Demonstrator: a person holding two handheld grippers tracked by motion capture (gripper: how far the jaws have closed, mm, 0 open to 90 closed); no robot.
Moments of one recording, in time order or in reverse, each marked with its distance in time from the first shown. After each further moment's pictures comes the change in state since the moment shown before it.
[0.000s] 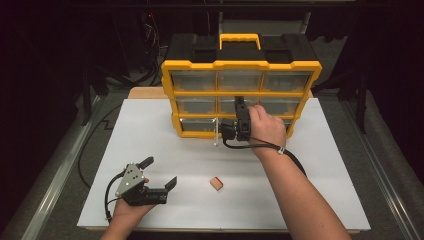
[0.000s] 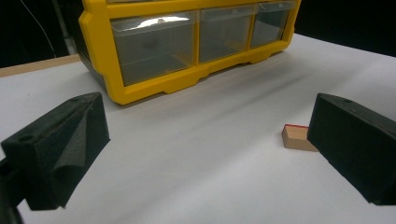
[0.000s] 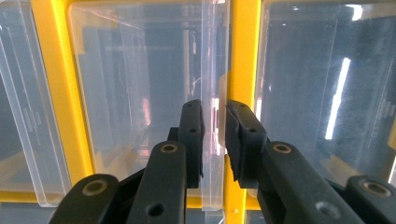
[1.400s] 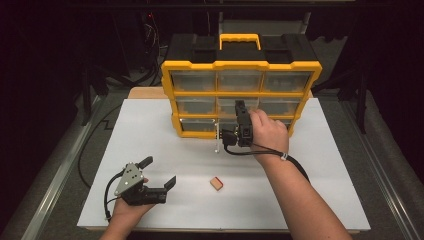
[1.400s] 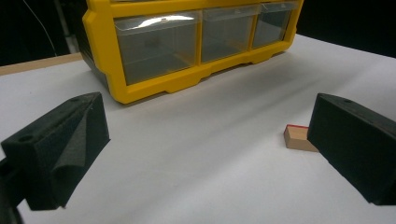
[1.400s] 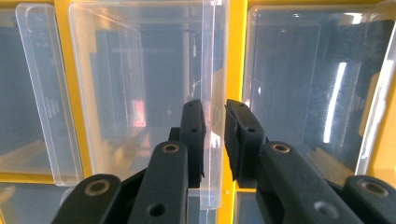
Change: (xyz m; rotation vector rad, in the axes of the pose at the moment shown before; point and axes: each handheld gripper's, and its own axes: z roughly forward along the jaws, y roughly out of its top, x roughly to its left) left arm 0.002 0.000 0.000 0.001 0.002 -0.007; right arm -0.003 -0.002 -0.019 -0.017 -0.001 -0.022
